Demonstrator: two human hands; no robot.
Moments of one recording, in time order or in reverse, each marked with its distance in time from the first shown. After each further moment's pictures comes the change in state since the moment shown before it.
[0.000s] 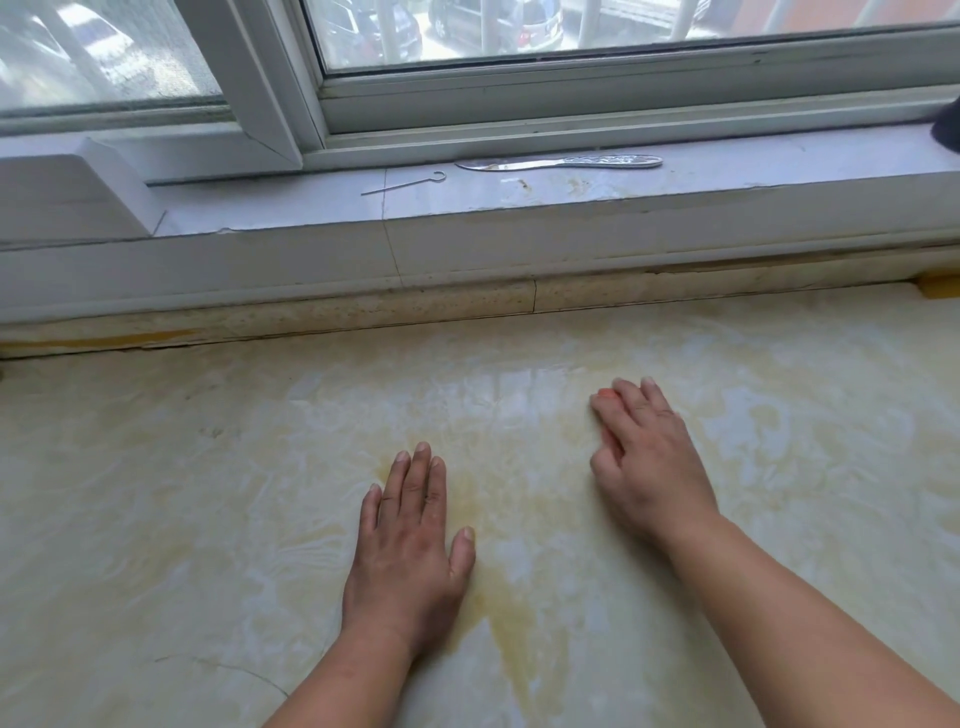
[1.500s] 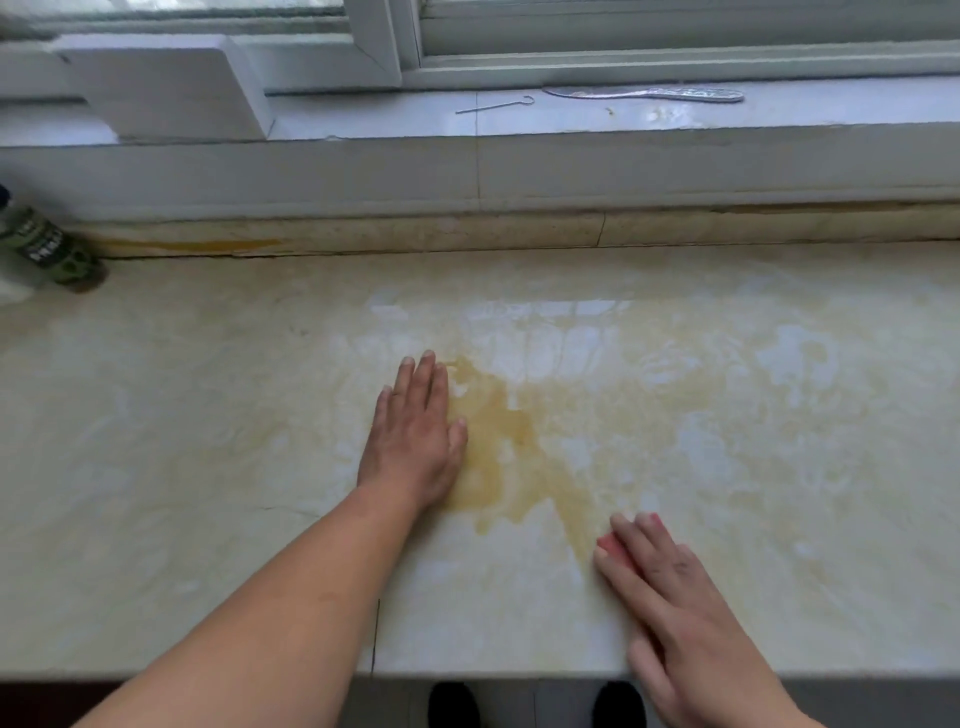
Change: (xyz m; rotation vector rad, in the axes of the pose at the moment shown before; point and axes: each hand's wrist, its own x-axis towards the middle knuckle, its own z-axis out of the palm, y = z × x) left_hand -0.012 -0.063 -0.029 -0.033 -0.065 -0.073; right_hand -0.224 -0.020 0.050 0.008 -0.099 -0.418
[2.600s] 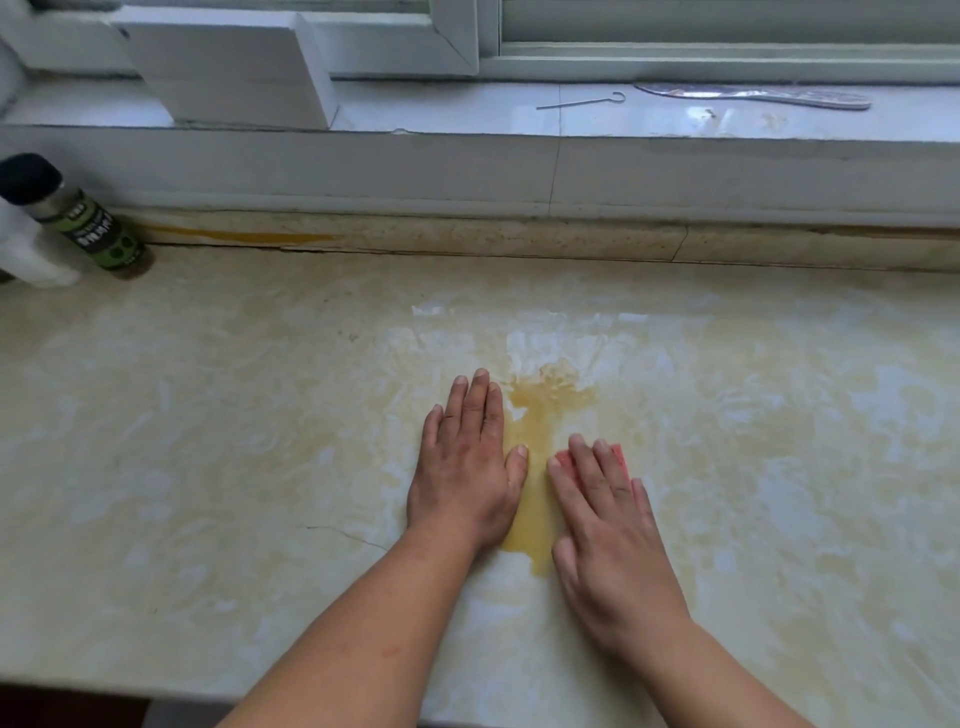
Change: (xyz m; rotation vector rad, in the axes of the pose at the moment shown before) left_hand 0.003 -0.003 0.009 0.017 0.002 -0.005; right_hand 0.140 -0.072 0.021 -0.021 -0.128 0.186
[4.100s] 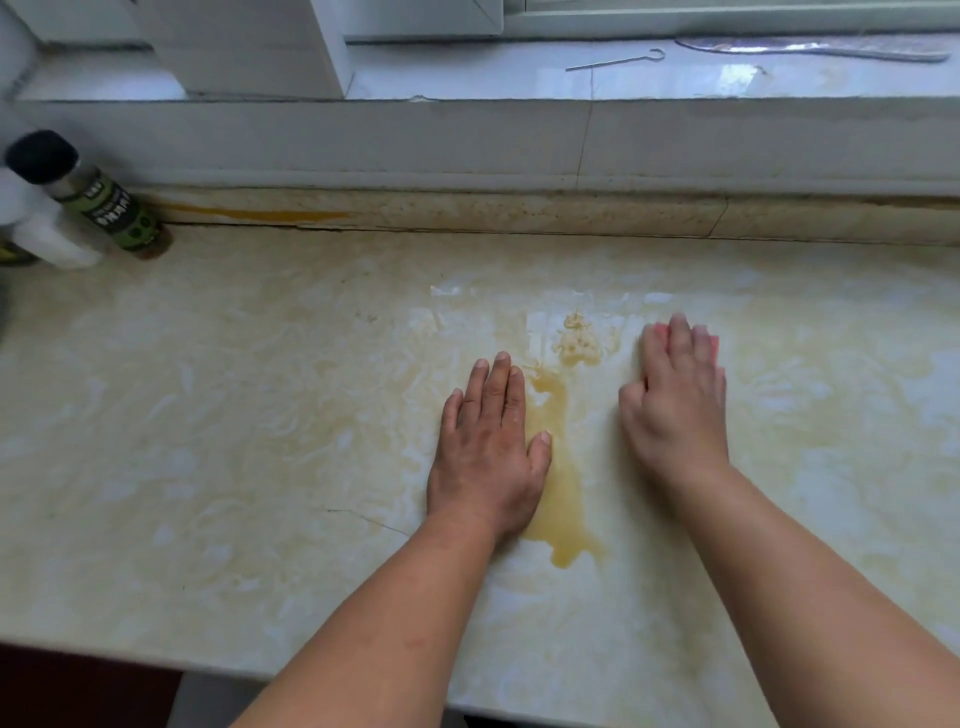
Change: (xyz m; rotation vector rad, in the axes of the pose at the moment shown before) left_hand 0.001 0.000 0.003 -0.015 0.014 -0.016; right_hand 0.105 0.033 -0.043 0.101 0.203 0.310
